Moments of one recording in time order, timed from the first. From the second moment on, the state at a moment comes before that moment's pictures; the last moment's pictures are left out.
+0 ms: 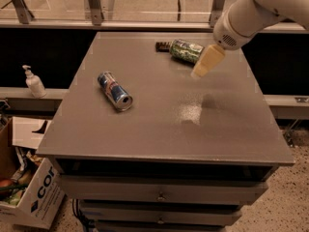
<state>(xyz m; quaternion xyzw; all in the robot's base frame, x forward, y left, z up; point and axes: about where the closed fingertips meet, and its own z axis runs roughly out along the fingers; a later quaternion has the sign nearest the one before) 0.660 -0.165 0.913 -0.51 0.80 -0.03 0.32</state>
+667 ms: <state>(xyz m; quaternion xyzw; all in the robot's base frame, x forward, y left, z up) 0.729 -0.144 0.880 -0.44 0.83 0.02 0.32</state>
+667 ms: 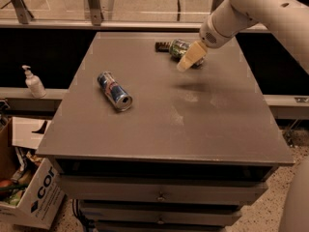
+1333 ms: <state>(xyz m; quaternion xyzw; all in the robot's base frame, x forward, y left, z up) 0.763 -0.130 0.854 -0.40 0.85 0.07 0.32</state>
